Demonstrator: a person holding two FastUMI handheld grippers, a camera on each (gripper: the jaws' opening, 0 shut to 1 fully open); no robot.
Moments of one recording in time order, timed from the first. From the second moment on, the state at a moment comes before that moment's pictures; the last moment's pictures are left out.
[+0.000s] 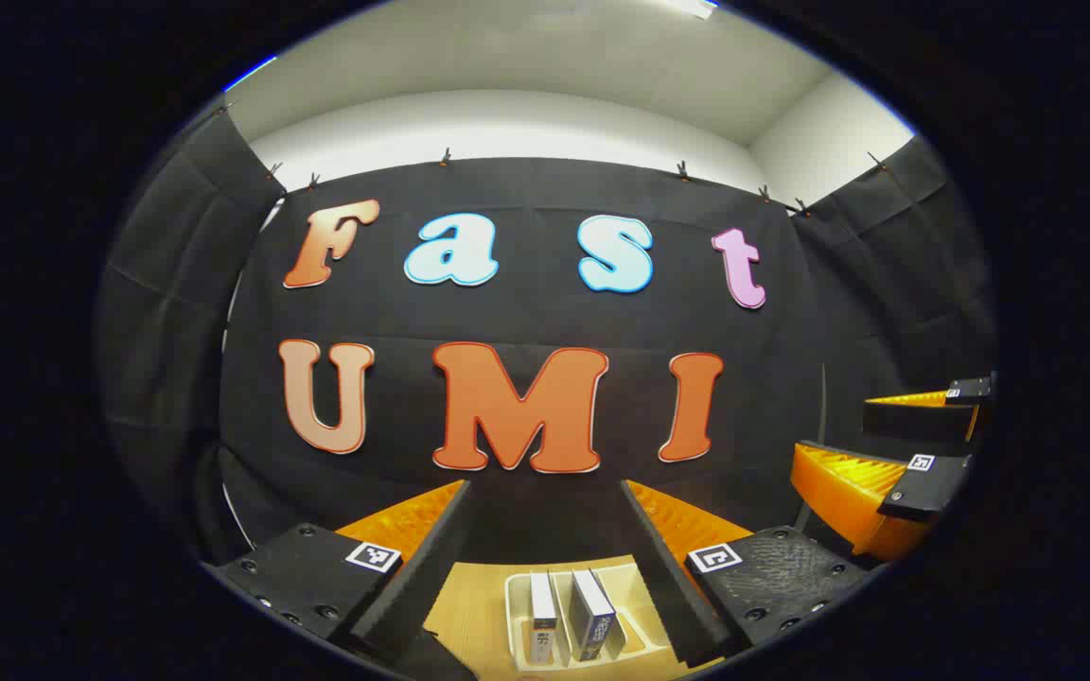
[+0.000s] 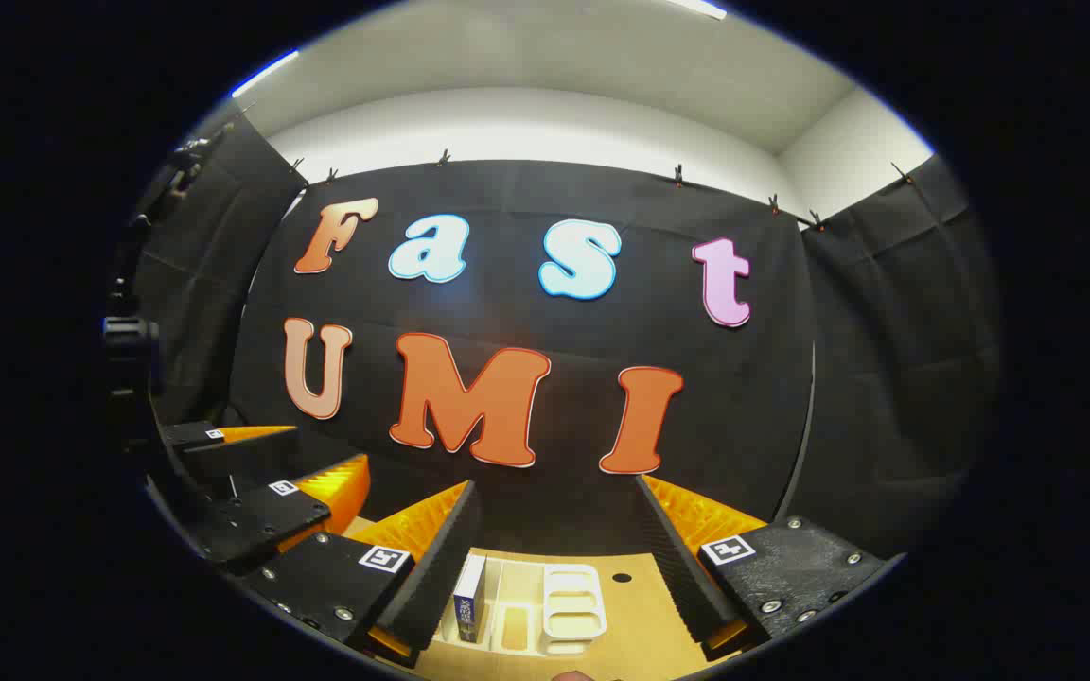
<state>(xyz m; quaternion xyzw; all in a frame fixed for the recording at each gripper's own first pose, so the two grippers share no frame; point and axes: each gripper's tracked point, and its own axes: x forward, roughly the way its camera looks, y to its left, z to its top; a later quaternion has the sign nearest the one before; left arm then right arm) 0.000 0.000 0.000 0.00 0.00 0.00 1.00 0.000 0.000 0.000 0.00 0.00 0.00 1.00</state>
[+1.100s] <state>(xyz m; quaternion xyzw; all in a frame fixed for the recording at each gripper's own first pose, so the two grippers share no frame) 0.019 -0.012 -0.057 -0.02 0.00 0.05 1.00 0.055 -0.003 -0.073 0.04 0.03 0.06 1.00</state>
